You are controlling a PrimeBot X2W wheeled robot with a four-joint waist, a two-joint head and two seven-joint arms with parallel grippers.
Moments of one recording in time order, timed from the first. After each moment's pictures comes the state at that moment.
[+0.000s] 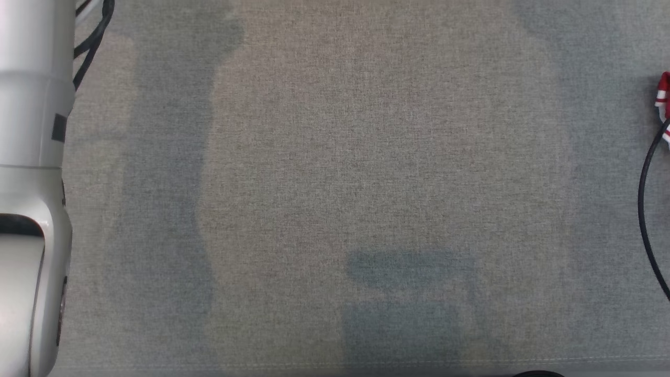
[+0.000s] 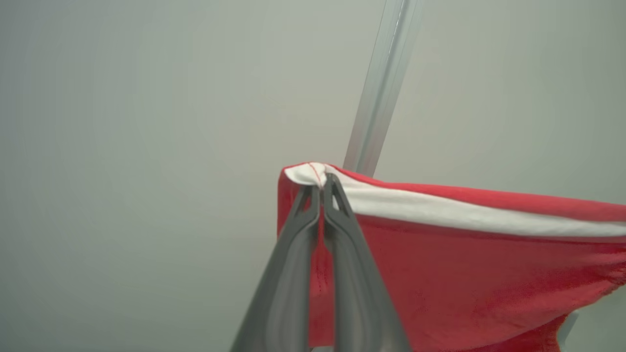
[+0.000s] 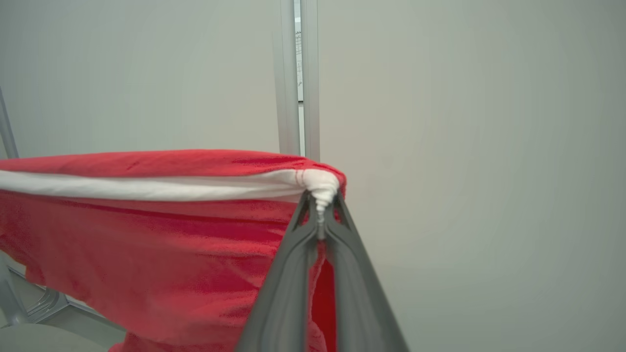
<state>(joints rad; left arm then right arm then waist) -1.51 0.17 -0.33 0.74 -0.72 -0.01 -0.16 -1.61 -0.36 0.47 0.81 0.61 0.13 -0.26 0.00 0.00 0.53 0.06</state>
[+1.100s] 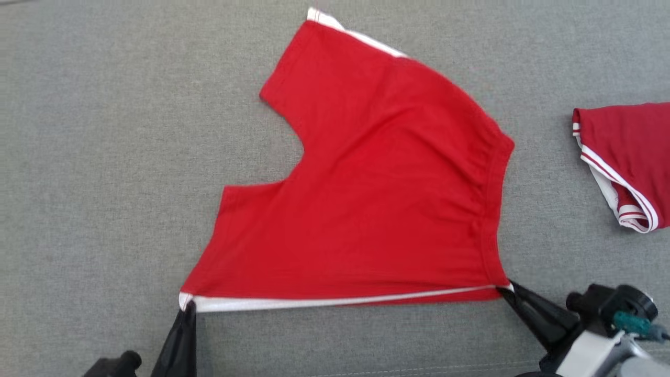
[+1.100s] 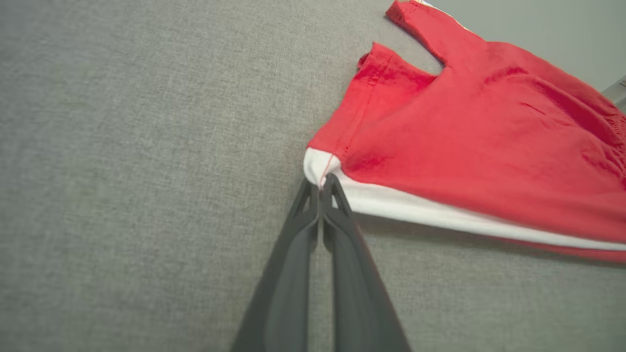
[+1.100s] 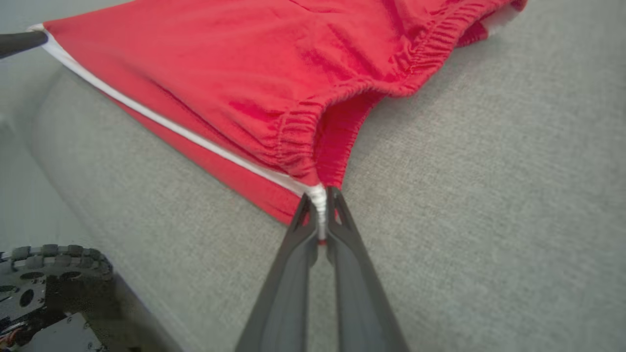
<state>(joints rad) 0.08 0.26 -0.29 0.11 -0.61 0.05 -0.26 -0.19 -0.69 0.66 0.15 0.56 0.13 -0.26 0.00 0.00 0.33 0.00</state>
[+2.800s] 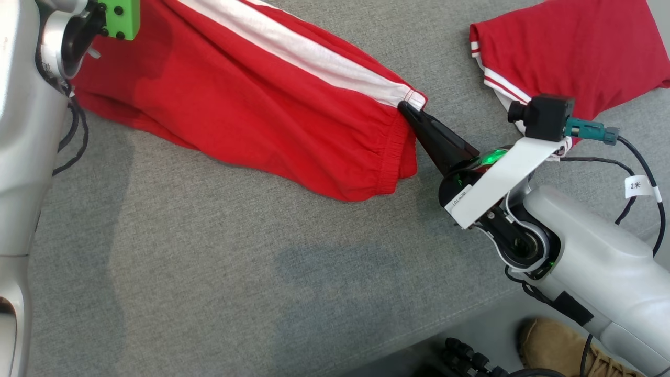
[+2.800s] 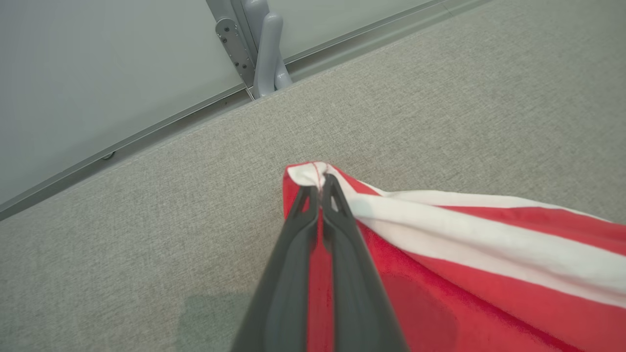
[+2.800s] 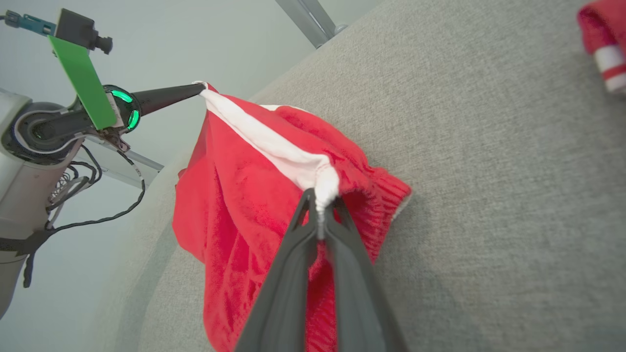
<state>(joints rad) -1.24 0.37 -0.52 0.53 -0.51 0.02 0.71 -0.77 -0.45 0.88 0.19 1.33 0.13 -0.22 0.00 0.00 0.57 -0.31</state>
